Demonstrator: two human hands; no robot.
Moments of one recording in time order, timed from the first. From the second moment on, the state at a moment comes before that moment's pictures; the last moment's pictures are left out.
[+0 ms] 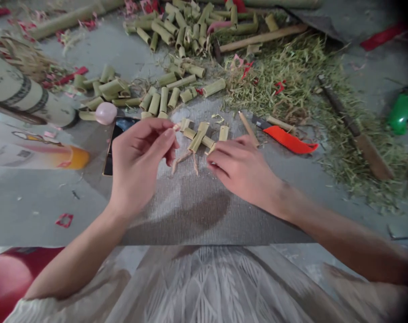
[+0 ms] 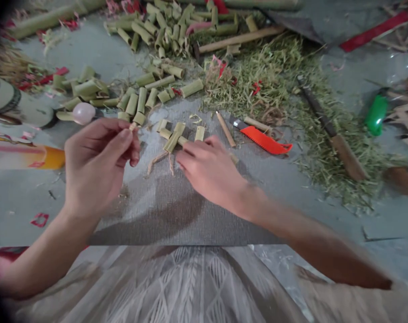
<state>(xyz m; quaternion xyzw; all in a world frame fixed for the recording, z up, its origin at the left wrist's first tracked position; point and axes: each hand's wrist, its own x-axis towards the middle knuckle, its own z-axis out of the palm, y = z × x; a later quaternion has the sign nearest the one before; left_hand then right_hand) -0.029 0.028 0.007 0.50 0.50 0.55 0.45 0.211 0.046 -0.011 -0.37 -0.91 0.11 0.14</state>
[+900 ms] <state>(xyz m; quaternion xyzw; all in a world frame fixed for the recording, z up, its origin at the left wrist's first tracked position) -0.054 0.019 -0.015 0.72 0.55 0.35 0.22 0.187 0.045 -0.019 -0.35 -0.83 0.36 0.25</state>
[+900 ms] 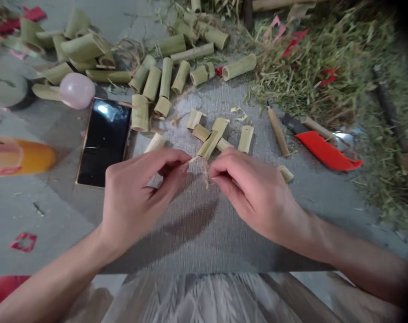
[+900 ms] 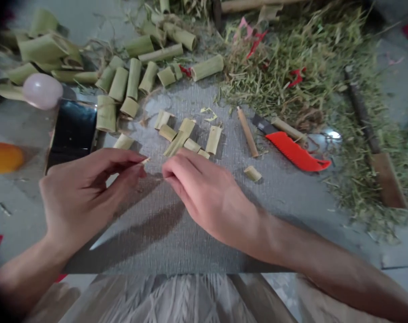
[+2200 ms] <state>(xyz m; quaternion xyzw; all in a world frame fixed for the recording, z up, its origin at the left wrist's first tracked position) -0.044 0.037 -0.020 0.79 0.48 0.31 0.23 0.178 0.092 -0.018 -0.35 -0.46 0.77 0.29</state>
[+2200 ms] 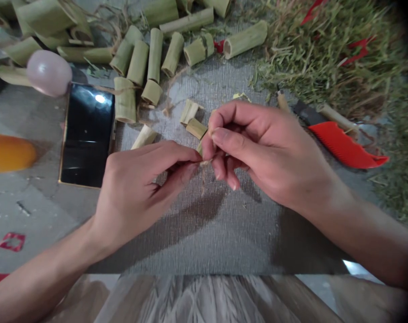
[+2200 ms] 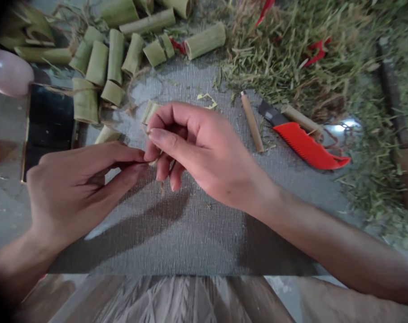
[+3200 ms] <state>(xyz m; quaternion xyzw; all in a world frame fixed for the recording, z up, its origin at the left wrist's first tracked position) -0.038 0.034 -0.030 0.78 0.45 0.37 0.24 0.179 0.077 -0.007 -0.37 -0.58 0.67 0.30</state>
